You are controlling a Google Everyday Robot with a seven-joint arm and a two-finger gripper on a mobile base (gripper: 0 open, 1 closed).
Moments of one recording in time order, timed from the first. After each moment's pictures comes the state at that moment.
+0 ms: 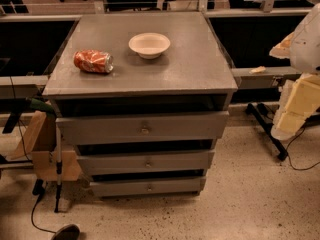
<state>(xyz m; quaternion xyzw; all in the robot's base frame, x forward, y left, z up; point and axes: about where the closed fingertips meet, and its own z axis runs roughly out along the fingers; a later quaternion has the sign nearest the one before) 0.438 -0.217 0.976 -0.60 0.78 -0.03 0.16</state>
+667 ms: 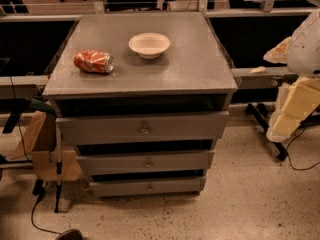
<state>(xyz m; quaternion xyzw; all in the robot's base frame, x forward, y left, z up) 0.440 -0.211 0.968 -0.61 0.77 0.00 0.17</state>
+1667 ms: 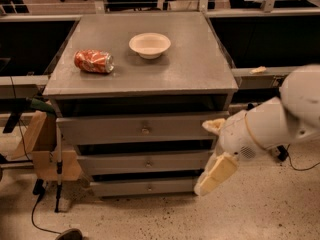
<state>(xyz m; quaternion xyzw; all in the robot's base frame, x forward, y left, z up) 0.429 -0.104 0.797 -0.59 0.74 0.20 0.26</state>
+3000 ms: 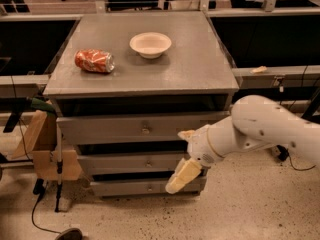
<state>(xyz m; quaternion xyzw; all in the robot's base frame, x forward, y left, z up) 0.473 -0.050 0.709 -0.57 0.74 0.23 0.28</state>
